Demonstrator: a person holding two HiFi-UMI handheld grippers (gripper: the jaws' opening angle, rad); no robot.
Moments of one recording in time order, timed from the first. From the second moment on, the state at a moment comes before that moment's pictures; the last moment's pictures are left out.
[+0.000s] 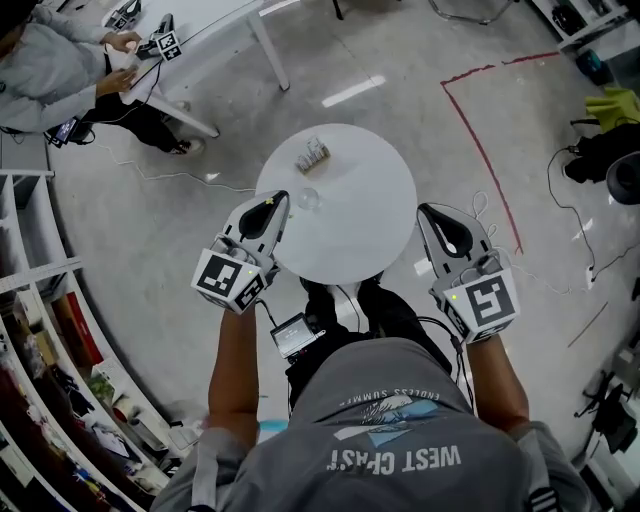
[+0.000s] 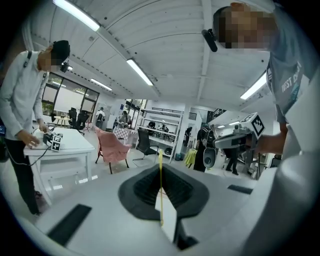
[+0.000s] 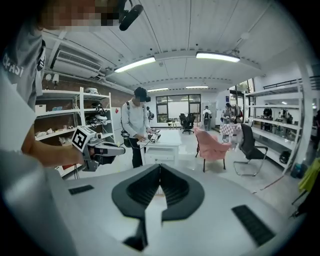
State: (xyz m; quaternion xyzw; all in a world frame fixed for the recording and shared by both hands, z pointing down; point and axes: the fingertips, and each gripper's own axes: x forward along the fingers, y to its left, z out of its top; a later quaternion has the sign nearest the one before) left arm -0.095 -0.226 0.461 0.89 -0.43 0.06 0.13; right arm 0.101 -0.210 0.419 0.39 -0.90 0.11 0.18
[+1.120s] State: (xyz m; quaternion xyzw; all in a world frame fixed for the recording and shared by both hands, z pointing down) left arm -0.113 -0.251 0.543 0.85 -0.48 0.03 0.21; right arm 0.087 -0.195 0.450 0.36 -0.90 0.14 0.20
